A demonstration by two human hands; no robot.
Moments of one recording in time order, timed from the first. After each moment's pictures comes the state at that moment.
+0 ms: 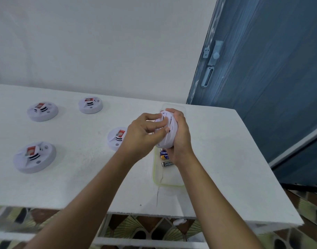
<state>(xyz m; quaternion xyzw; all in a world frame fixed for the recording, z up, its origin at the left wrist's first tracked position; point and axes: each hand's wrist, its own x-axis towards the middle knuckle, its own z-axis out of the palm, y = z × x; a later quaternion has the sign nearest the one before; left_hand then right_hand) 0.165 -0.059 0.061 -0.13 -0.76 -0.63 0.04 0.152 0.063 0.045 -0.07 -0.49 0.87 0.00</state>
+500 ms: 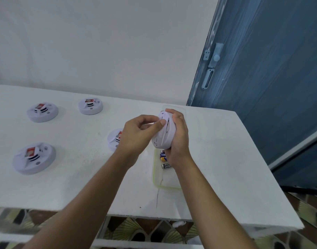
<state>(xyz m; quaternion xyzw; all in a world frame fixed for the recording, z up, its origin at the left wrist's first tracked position) 0.162 -0.062 0.066 -0.02 -0.68 -0.73 0.00 0.152 0.052 0.043 -0.06 -0.50 0.86 0.06</state>
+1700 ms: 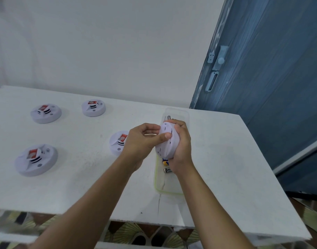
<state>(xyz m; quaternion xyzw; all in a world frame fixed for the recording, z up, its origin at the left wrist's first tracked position) 0.145 -0.061 0.041 0.01 -0.66 -0.75 -0.06 0.149 0.056 0.025 -0.06 -0.51 0.85 0.08</state>
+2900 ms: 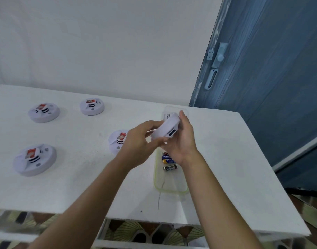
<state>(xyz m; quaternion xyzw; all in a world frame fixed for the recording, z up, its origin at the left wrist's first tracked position) 0.149 -0.071 0.036 -0.19 -0.80 -0.57 0.06 0.136 0.072 0.040 -0.14 -0.42 0.89 -0.10</state>
